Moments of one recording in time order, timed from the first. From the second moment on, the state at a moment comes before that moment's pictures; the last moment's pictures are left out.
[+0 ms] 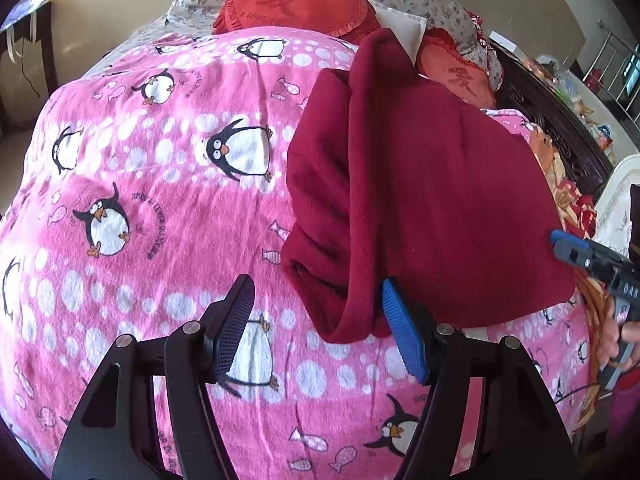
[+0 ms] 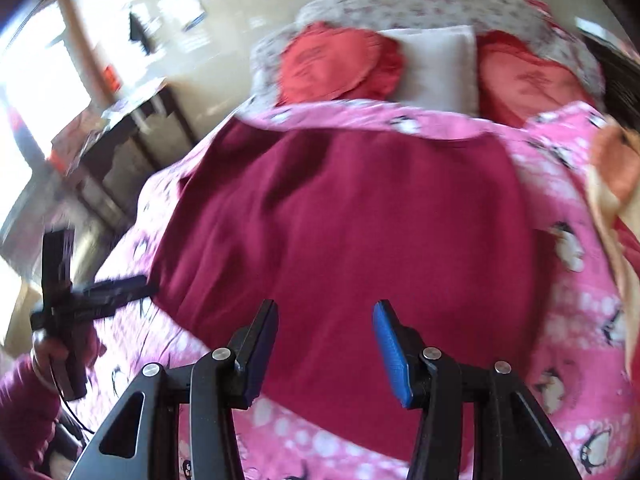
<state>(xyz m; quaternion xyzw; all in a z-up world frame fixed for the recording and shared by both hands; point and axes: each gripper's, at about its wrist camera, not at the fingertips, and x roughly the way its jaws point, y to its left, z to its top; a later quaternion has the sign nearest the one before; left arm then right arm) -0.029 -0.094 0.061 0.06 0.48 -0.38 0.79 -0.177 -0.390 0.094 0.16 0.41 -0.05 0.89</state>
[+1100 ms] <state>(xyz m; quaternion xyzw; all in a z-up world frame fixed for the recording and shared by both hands) -0.080 -0.047 0.060 0.08 0.47 -0.30 0.83 -0.023 -0.294 0.076 0.11 0.46 -0.01 0.88</state>
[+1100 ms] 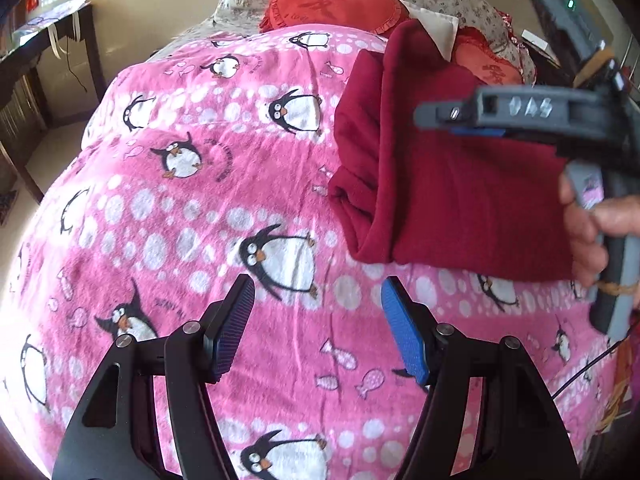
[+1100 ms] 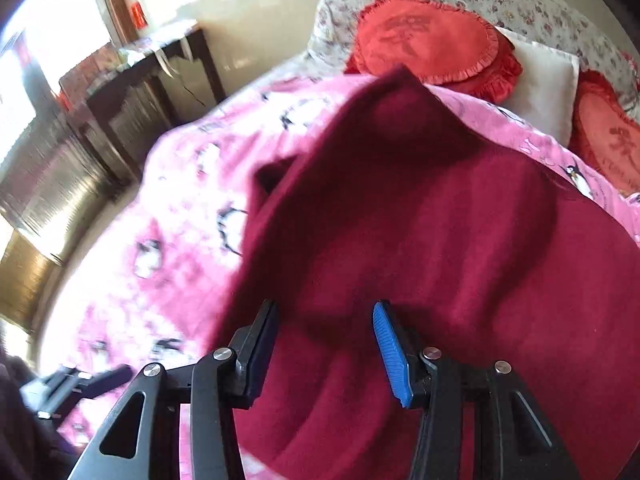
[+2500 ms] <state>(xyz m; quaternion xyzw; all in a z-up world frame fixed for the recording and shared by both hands) -0.048 -0.071 0.047 0.00 0.49 -0.32 0.81 0.056 -0.319 0.095 0.12 0.48 -0.06 0.87</state>
